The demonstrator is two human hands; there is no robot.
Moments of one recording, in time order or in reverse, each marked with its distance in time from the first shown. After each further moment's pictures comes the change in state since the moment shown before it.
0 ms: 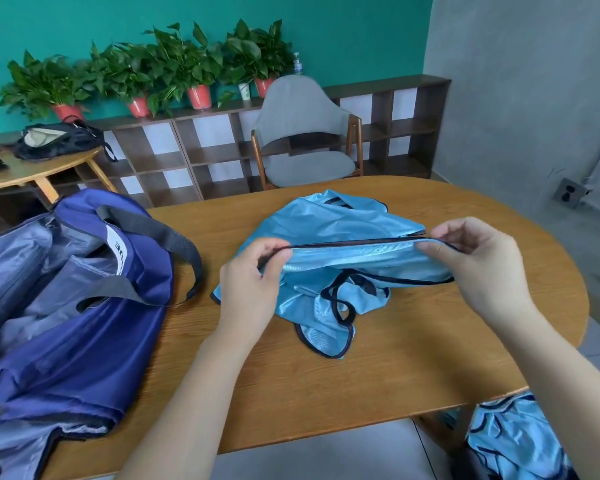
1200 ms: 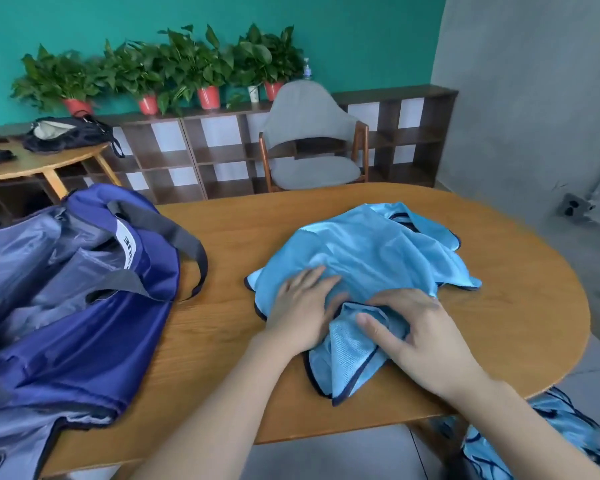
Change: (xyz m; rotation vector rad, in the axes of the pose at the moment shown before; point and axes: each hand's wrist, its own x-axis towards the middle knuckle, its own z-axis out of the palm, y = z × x) left_hand -0.011 -0.033 0.057 0.634 -0.671 0.037; right_hand -0.059 0.025 0.040 -0.500 -0.381 -0.386
